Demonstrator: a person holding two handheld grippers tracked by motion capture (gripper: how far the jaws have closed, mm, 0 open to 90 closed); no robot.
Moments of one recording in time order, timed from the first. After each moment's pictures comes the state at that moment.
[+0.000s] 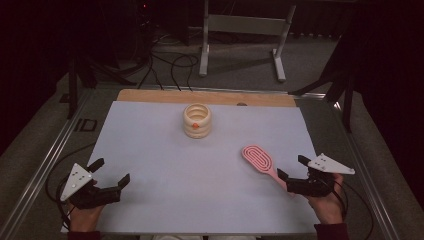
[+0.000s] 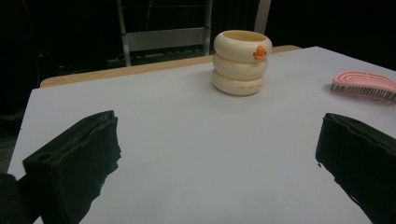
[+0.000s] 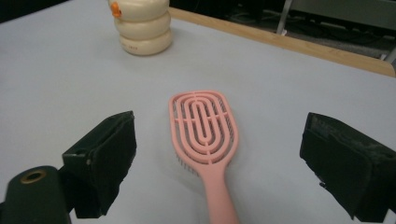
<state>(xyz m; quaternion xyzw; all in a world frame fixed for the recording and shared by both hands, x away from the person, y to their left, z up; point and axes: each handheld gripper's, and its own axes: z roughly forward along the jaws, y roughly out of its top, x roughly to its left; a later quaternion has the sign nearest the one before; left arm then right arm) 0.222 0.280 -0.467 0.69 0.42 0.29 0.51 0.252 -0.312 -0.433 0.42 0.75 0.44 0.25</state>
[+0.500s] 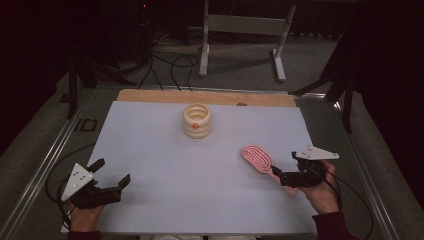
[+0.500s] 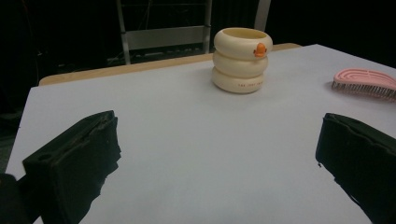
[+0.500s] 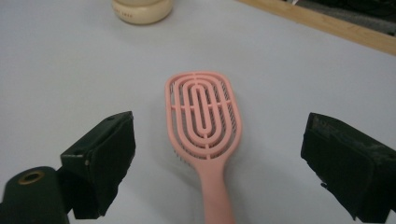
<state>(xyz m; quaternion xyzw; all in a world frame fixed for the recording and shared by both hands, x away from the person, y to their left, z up) 0.222 0.279 -0.469 0.69 0.42 0.29 0.51 0.279 -0.298 -0.432 0.42 0.80 0.38 0.22</state>
